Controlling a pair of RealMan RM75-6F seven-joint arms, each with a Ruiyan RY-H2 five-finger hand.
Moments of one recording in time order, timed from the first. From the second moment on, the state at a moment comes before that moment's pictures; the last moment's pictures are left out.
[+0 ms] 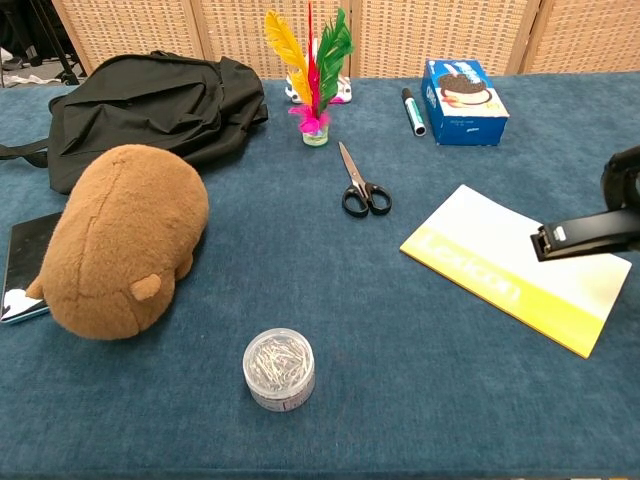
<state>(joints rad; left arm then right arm) -0.03 -0.98 0.04 -1.80 1.59 1.51 -0.02 0.47 -1.30 -0.09 -1.35 -1.66 1.31 0.03</state>
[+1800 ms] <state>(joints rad) -0.01 -0.99 0.03 -1.80 1.57 1.53 -0.01 0.31 -1.17 -0.05 -1.57 -1.68 1.54 0.07</state>
